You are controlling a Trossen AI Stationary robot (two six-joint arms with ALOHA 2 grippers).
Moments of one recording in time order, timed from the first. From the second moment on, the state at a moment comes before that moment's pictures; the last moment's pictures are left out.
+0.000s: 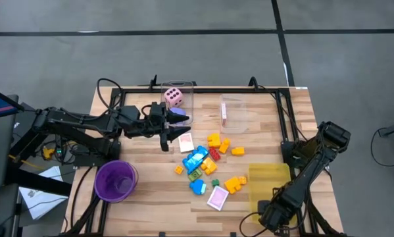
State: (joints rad) left arm -0.10 1.15 1.00 0.19 -0.24 -0.30; right arm 0.95 1.69 1.06 -0.83 -0.38 1.10
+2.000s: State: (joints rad) left arm -0.10 1.15 1.00 0.19 -0.24 -0.32; right arm 0.85 1.51 1.06 -1.05 0.03 1.06
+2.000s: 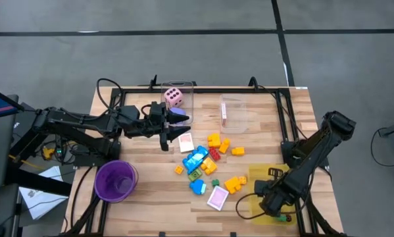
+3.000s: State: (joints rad) left arm -0.10 1.15 1.00 0.17 -0.23 -0.32; right arm 0.54 1.11 1.06 -0.79 0.35 0.91
